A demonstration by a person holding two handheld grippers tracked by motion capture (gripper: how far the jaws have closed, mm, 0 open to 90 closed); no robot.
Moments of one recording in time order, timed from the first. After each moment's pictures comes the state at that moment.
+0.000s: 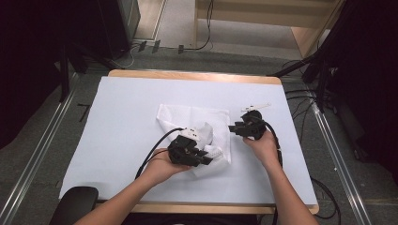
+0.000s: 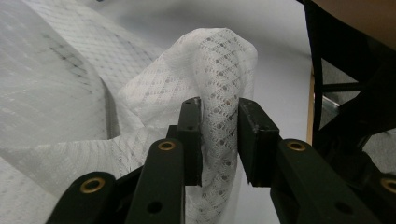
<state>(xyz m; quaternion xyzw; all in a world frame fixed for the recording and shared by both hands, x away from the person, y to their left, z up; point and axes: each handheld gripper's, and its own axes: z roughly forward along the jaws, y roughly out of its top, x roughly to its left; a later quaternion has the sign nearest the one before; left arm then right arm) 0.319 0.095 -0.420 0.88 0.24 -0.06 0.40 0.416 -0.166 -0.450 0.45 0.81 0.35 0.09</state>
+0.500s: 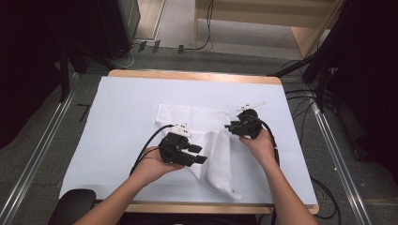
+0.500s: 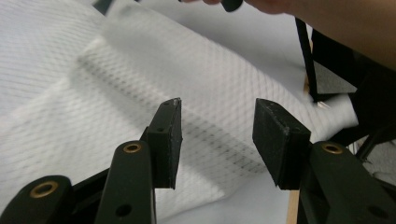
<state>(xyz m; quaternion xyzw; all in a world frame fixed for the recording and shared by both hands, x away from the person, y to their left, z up) 0.317 0.121 -0.396 0.87 0.26 -0.04 0.42 0.419 -0.154 -0.448 0.44 0.82 0.35 0.09</state>
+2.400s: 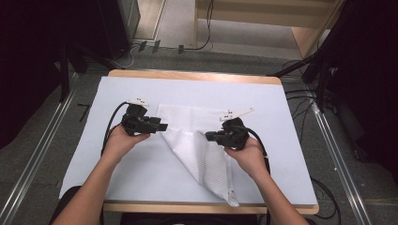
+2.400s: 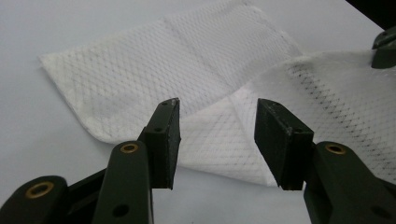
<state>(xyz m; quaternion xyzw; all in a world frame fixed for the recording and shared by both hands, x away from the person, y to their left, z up) 0.388 0.233 -0.401 0.82 0.40 0.03 0.40 0.357 -0.100 -0.401 0.33 0.84 0.43 0.02</state>
